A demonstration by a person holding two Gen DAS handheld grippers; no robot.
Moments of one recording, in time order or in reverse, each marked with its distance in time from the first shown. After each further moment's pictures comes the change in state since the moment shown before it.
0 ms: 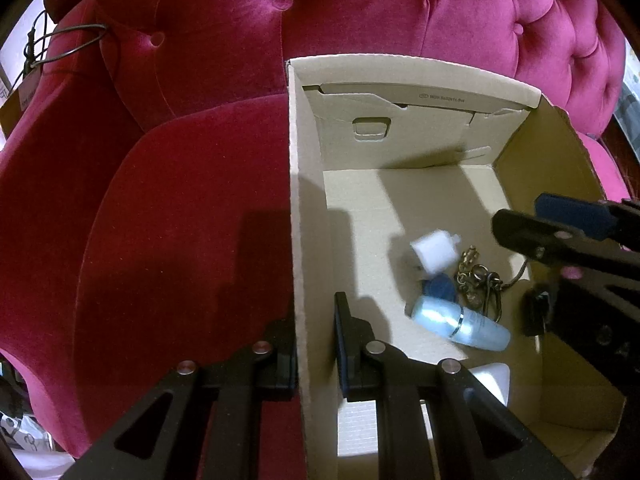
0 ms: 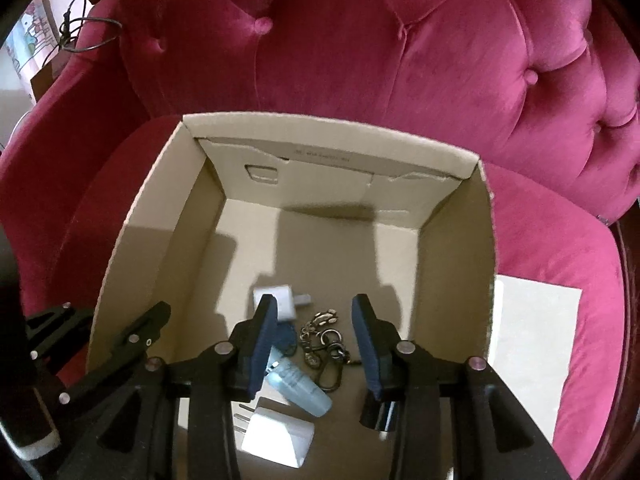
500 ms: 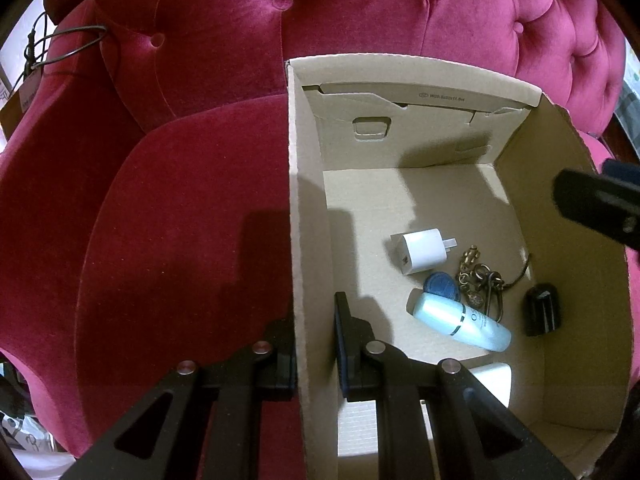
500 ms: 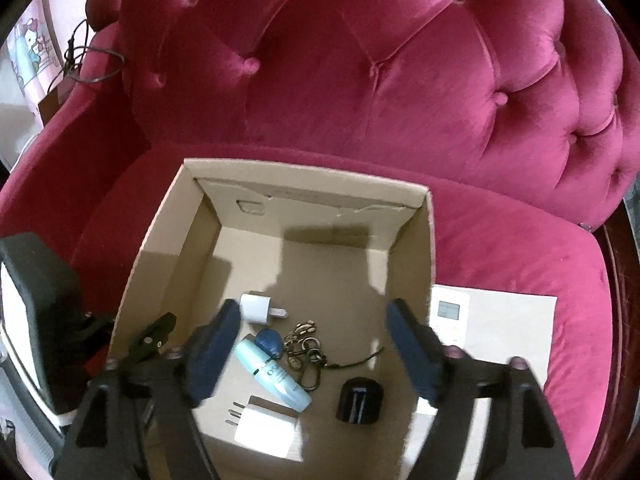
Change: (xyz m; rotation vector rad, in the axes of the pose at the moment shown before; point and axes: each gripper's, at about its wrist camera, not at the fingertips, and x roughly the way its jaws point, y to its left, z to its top) left arm -0.001 -0.001 0.000 0.002 0.000 0.006; right arm -0.039 -0.015 0.007 0.024 -0.077 -0.014
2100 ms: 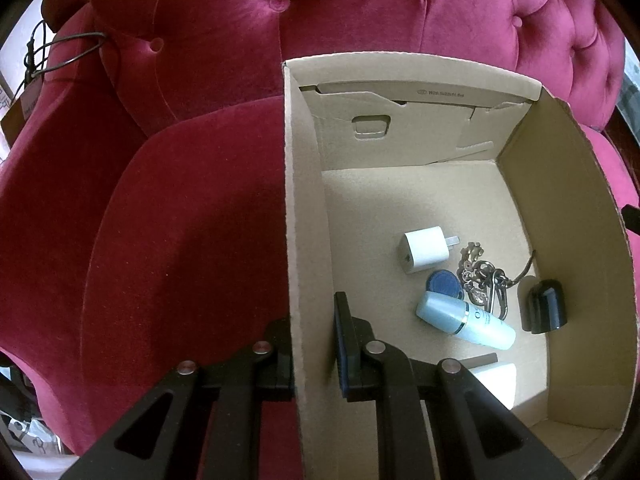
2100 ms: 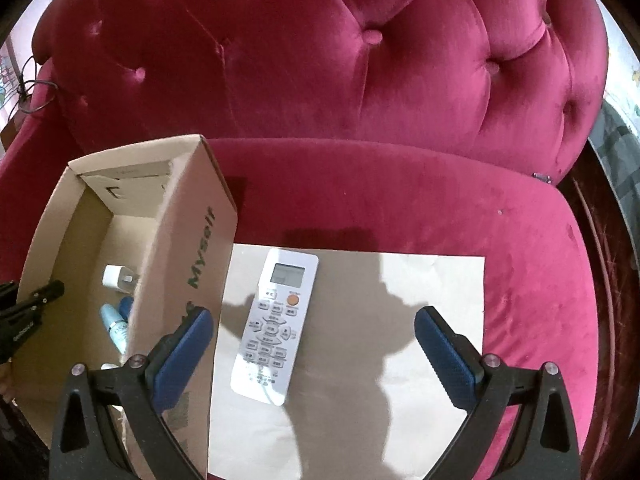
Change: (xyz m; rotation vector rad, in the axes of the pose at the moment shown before) left arm -0.003 -0.009 0.001 0.016 0.000 0.029; right arm 0.016 -0.162 -0.045 0.090 0.014 -0.044
